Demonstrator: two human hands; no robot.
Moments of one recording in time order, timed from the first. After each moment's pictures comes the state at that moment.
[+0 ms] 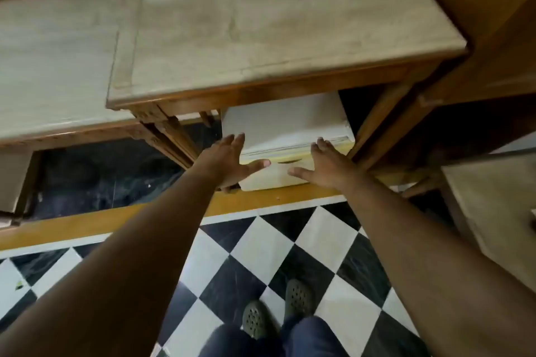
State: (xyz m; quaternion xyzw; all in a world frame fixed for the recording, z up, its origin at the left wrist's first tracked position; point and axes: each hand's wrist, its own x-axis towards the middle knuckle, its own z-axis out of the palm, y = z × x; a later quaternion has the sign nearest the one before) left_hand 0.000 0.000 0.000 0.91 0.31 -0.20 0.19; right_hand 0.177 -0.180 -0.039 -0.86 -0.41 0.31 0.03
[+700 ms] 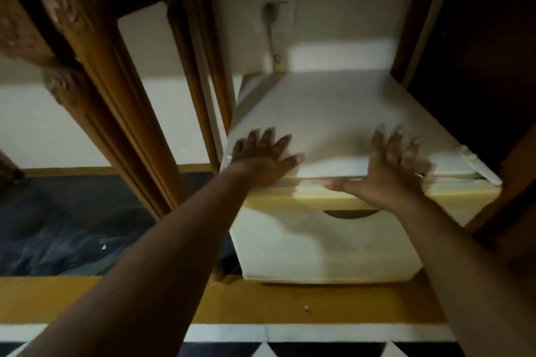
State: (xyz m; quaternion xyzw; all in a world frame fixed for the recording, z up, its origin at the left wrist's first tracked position) left_hand 0.132 0.155 -0.339 0.95 0.30 -0.03 0.08; right_hand 0.291 -0.049 -0.348 -0.92 -0.35 0.03 0.17
